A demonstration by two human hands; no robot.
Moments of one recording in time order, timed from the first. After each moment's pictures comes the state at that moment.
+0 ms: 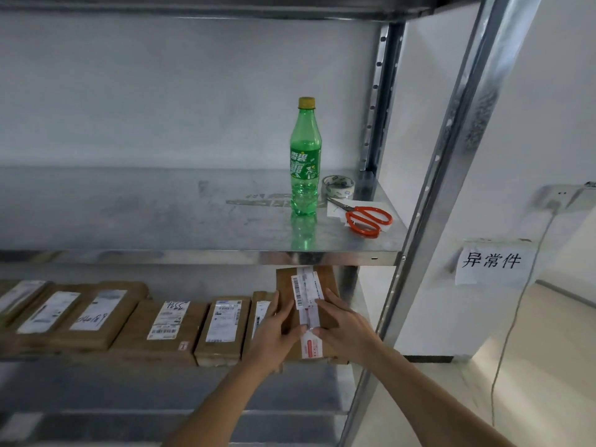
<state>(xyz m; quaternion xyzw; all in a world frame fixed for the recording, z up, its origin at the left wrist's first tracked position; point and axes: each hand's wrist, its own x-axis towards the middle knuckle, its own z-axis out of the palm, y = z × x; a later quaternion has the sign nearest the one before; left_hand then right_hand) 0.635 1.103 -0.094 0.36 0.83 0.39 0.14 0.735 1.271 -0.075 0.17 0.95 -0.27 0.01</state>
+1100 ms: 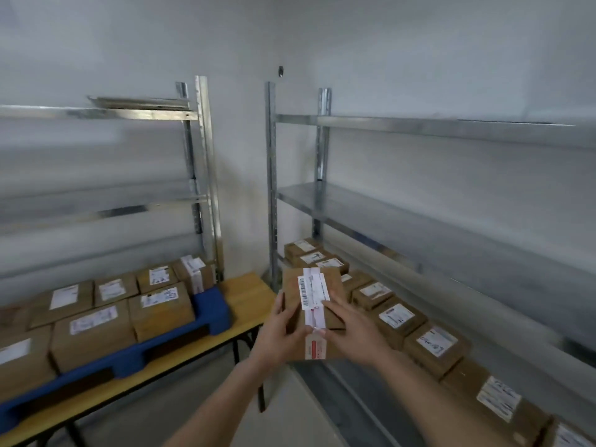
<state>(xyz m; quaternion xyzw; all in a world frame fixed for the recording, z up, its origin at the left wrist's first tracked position) 0.674 0.427 0.055 -0.03 0.90 0.41 -0.14 0.602 0.617 0.077 -0.31 0.91 -0.28 0.02</state>
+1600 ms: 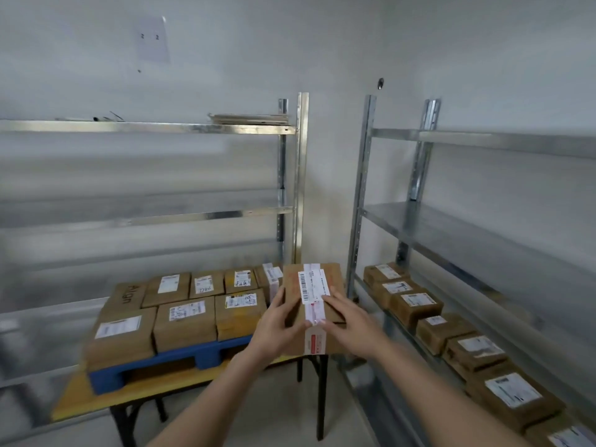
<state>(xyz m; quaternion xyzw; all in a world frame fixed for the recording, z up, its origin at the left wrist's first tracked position) 0.694 0.270 0.091 -0.14 0.88 0.38 -0.23 0.562 0.427 0.105 -0.45 0.85 -0.28 0.07</state>
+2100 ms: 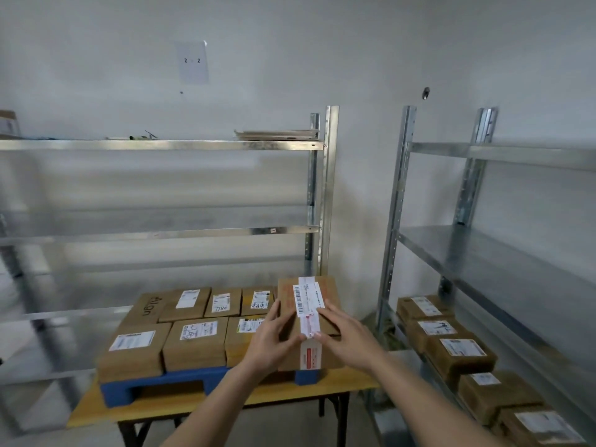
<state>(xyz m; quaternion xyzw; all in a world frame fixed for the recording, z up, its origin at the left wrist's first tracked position) 0.620 0.224 0.092 -0.24 0.87 0.36 -0.25 0.465 0.354 0.109 -0.52 0.80 -0.27 0.10</state>
